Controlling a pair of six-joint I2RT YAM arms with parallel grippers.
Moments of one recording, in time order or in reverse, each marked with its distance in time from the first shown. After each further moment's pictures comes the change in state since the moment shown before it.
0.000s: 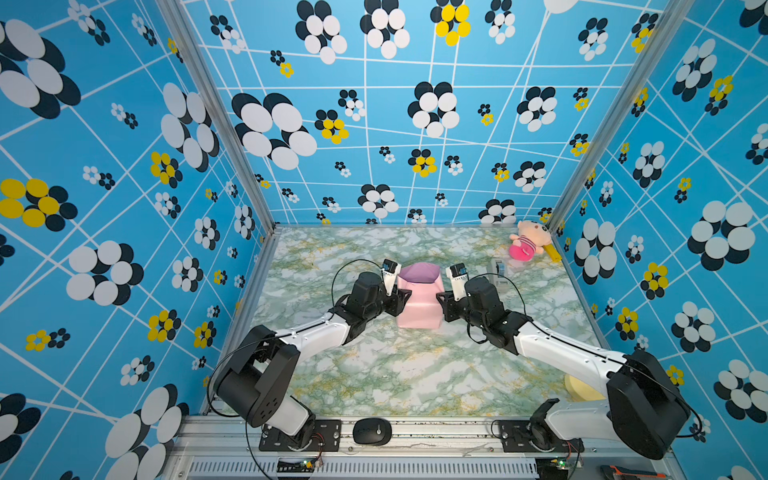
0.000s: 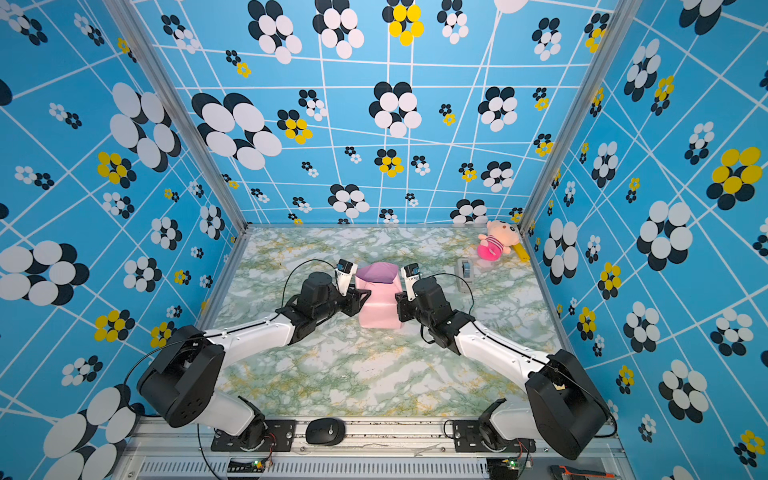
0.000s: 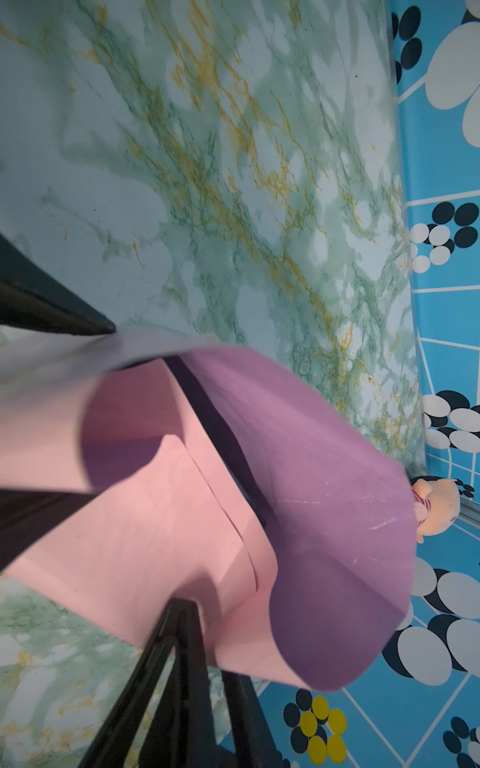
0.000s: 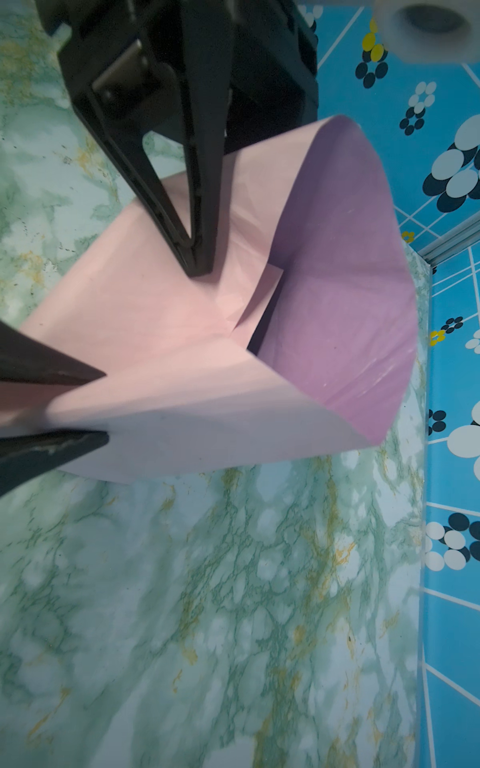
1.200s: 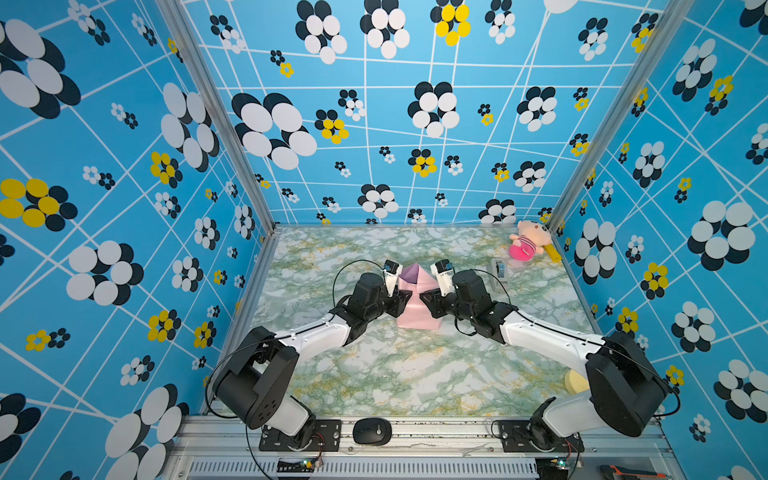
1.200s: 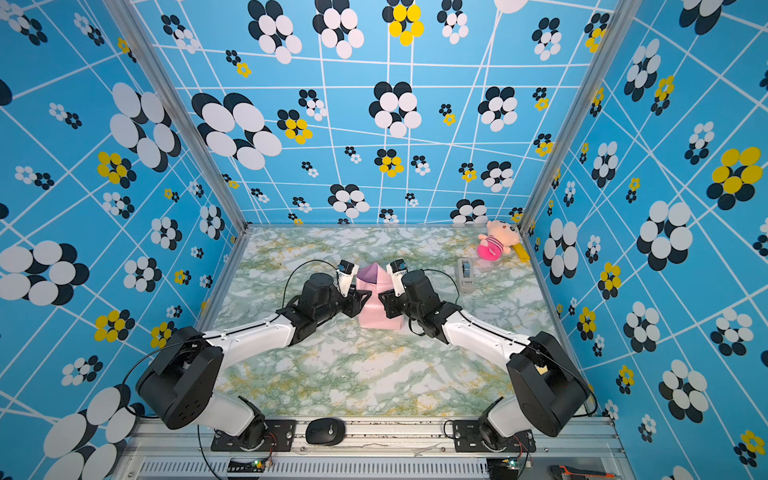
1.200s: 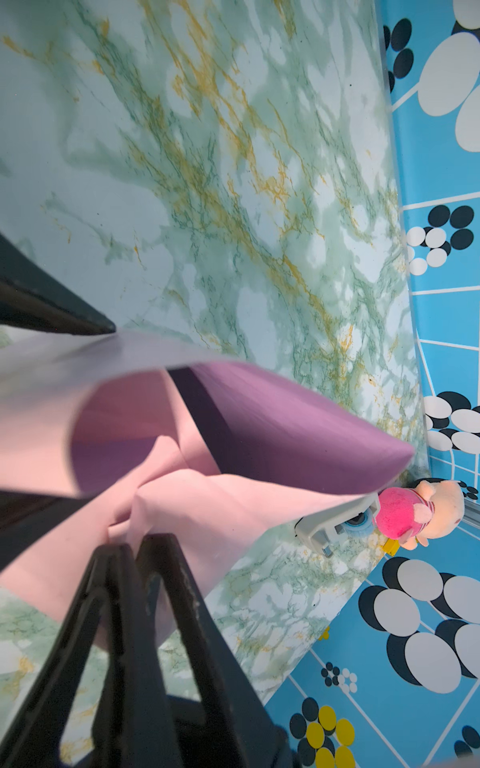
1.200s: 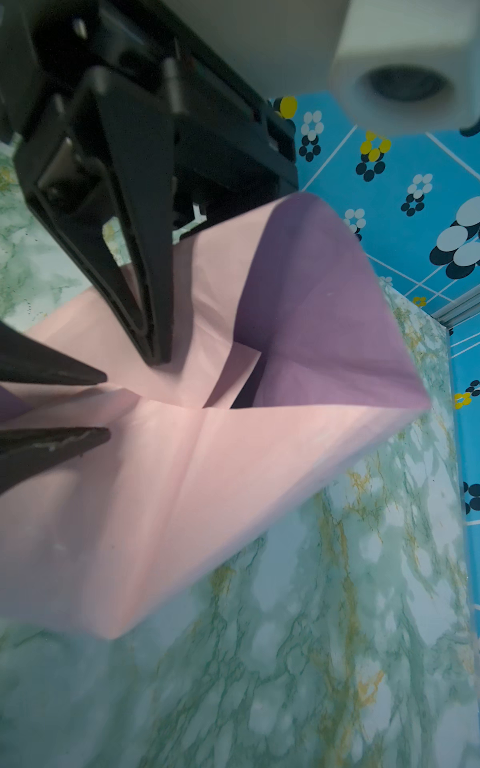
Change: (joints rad) left arm -0.018 -0.013 -0.001 -0.012 -0.028 0.012; right arm 0.014 0.140 0.120 0.005 -0.179 0.099
